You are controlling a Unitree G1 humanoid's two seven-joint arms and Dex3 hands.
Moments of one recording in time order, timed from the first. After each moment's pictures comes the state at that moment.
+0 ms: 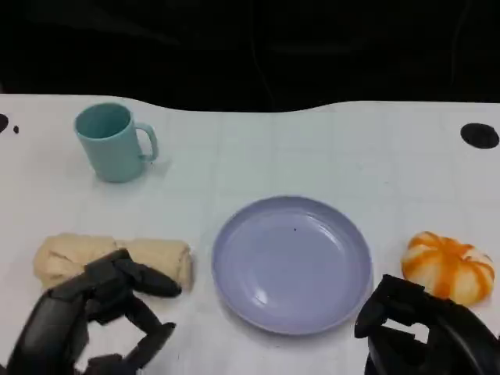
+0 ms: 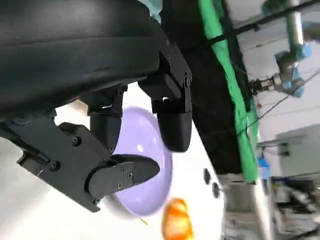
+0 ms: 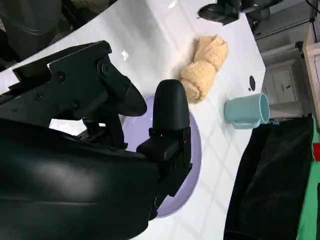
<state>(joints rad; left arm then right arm) 0.35 0.17 0.08 -0.37 0.00 -0.20 -0.26 0.38 -0.15 0.12 -0.65 0.21 0.50 0.19</state>
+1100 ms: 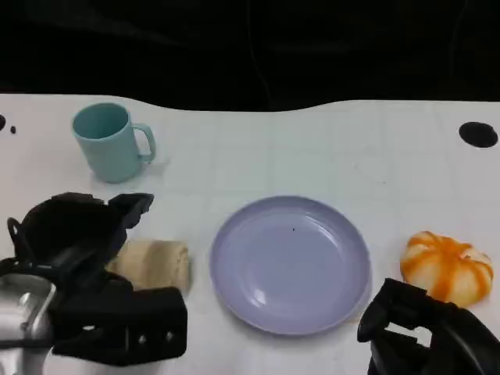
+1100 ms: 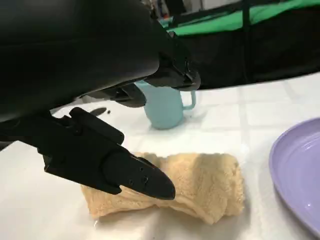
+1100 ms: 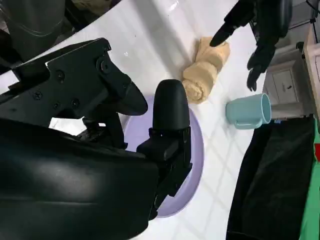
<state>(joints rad) -0.12 0.43 -0.19 -0.14 1.02 0.12 -0.30 0.39 -0.16 0.11 -0.65 0.21 0.48 0.22</state>
